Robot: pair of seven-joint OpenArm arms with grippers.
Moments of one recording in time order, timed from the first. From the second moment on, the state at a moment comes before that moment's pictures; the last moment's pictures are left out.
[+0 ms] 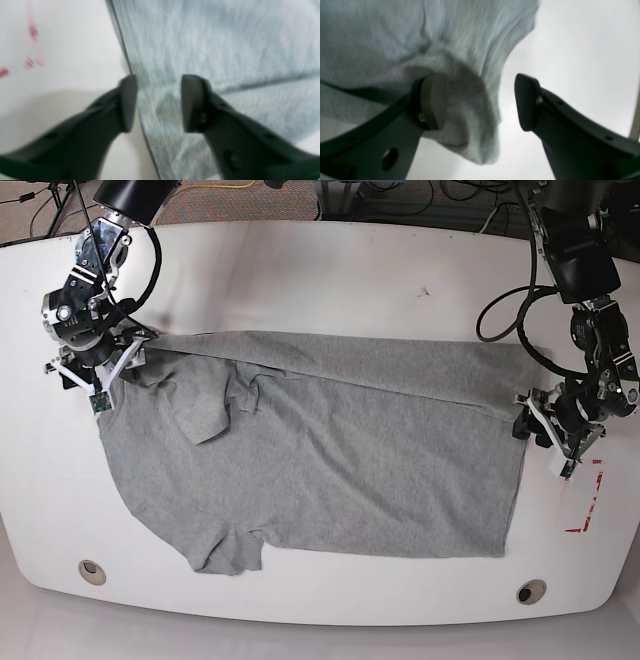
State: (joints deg) left arm -13.9 -21.3 -19.6 74.8 -21.5 -41.9 55.5; right arm -4.2 9.2 32.4 101.5 -2.5 40.4 -51.8
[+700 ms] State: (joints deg) left arm -8.0 -21.3 -19.8 87.7 -21.1 -41.9 59.4; right arm 2.1 0.8 27.6 102.3 -2.0 40.4 -54.3
